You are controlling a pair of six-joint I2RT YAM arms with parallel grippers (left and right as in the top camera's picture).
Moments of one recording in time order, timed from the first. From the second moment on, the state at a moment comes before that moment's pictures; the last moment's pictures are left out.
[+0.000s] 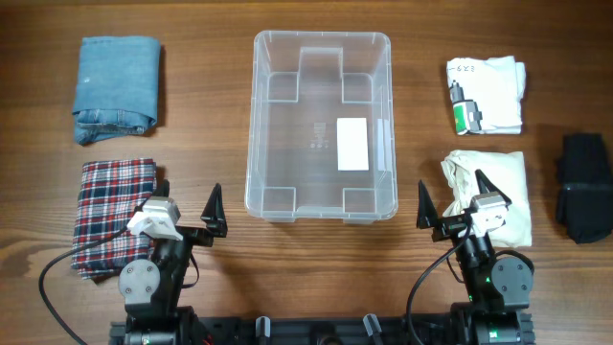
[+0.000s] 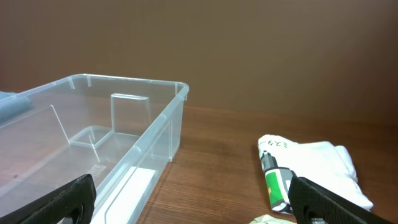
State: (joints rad) left arm 0.05 0.02 0.01 -0.05 0.22 -0.22; right arm 0.03 0.02 0.01 0.01 -0.15 -0.03
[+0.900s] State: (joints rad) left arm 0.05 0.02 0.01 -0.05 0.22 -0.22; right arm 0.03 0.02 0.01 0.22 -0.27 0.03
